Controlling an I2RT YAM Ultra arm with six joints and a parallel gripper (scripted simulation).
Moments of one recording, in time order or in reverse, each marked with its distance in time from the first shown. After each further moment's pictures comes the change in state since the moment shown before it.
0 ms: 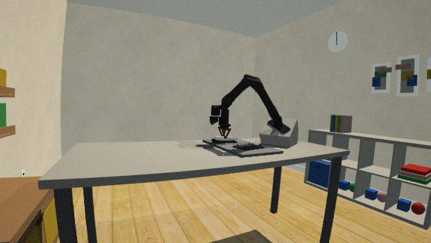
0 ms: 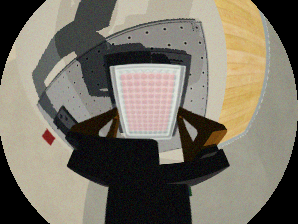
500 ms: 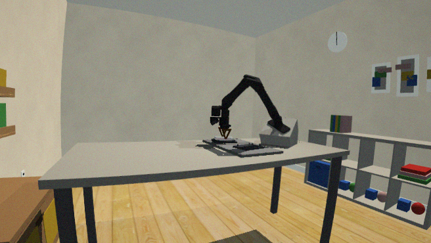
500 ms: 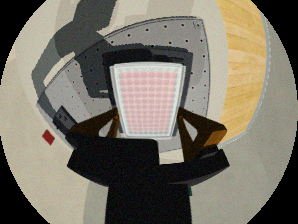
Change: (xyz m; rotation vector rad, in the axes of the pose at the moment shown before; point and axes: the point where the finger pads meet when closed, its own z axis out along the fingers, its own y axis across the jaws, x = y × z) arm 0.003 0.000 0.003 -0.001 0.005 0.002
